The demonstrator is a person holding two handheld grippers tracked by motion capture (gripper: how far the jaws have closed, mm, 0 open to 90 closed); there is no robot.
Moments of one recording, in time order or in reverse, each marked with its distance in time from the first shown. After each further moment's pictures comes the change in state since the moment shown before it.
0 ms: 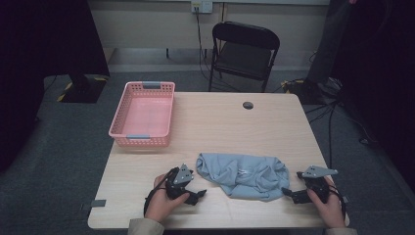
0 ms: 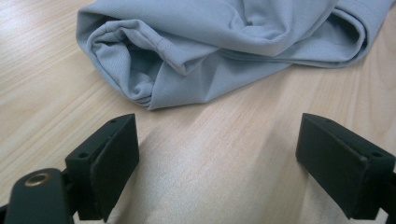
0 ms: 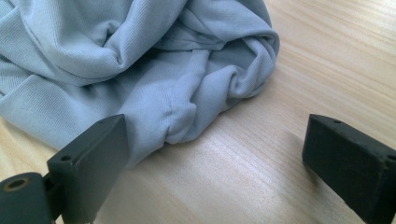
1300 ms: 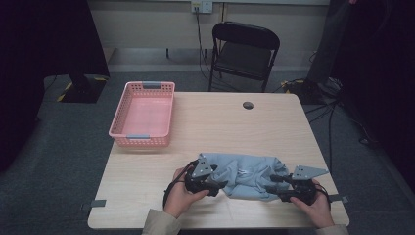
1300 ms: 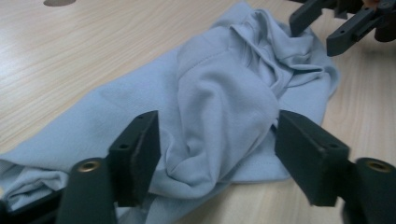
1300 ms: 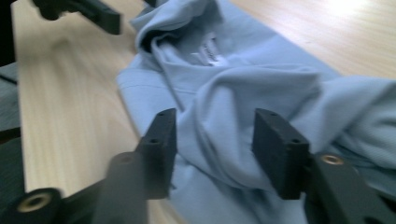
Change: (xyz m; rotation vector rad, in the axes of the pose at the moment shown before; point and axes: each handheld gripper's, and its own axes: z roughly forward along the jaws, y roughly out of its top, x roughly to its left) left arm -0.026 0.057 0.026 -0.123 -0.084 0.009; right arm 0.043 0.033 0.005 -0.176 0.293 -0.081
